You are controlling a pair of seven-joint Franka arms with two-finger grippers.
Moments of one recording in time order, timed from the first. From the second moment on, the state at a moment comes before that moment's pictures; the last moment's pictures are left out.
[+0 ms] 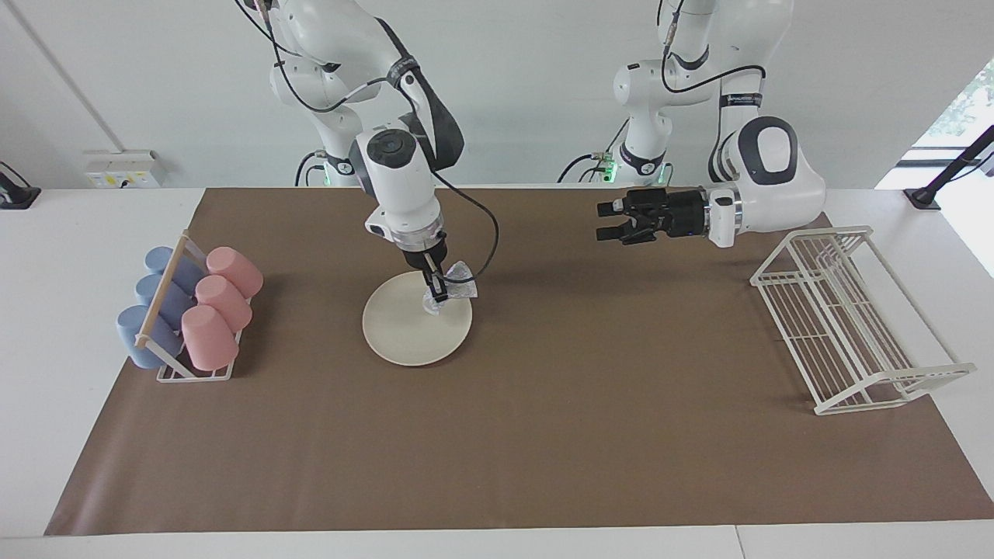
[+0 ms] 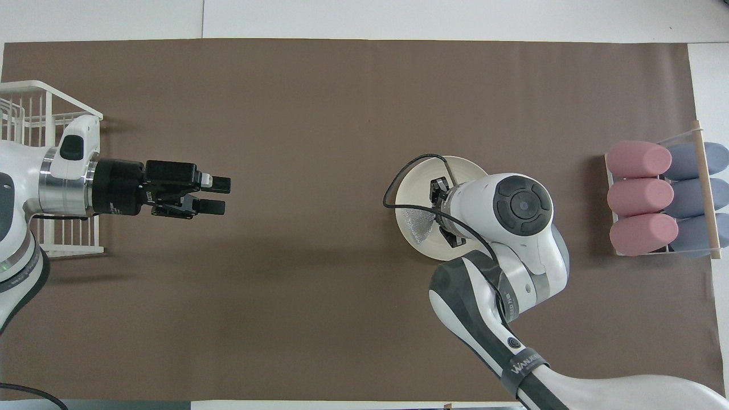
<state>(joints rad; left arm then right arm) 0.07 0.00 -0.10 -2.02 -1.10 1.66 0.20 0.09 0.14 0.35 -2.17 0.03 2.42 1.69</state>
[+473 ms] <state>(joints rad) 0.05 -0.04 -0.12 -1.92 -0.75 1.66 0.07 0.07 0.16 0.34 -2.21 0.03 2.43 1.65</state>
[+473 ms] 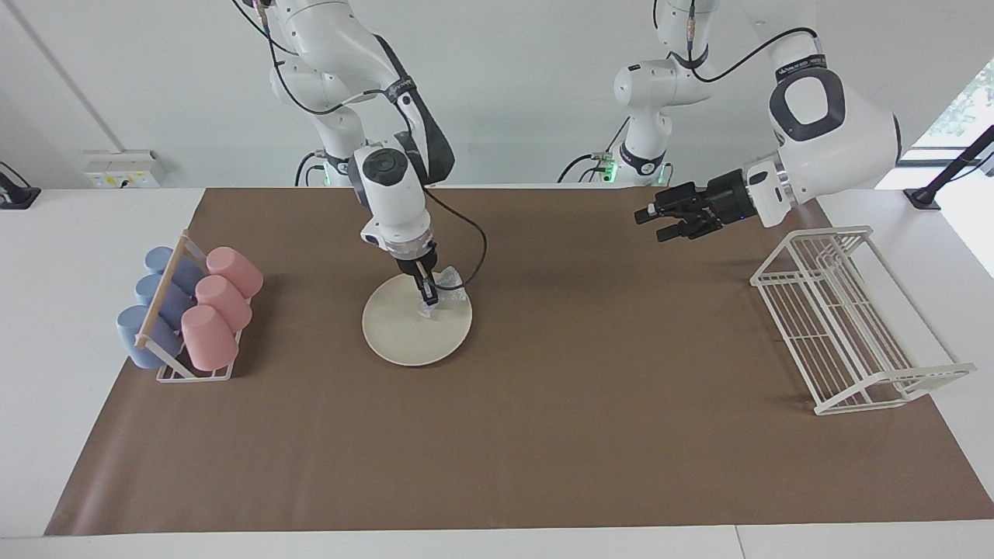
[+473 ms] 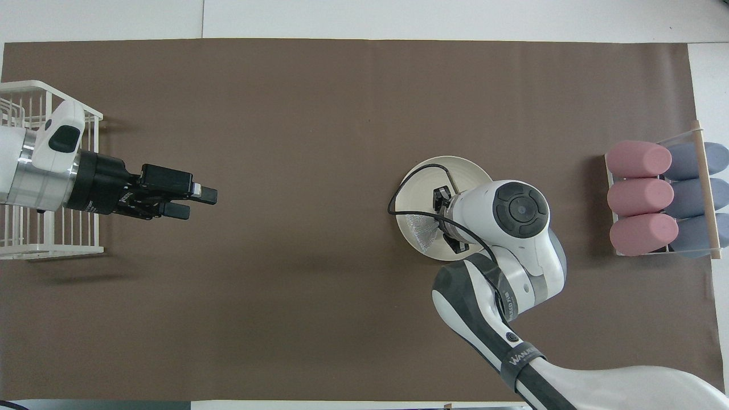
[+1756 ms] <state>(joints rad) -0.07 -0.04 -0.11 -1.94 -0.34 1.84 -0.12 -0.05 0.21 0.35 -2.21 0.05 2.51 1.39</state>
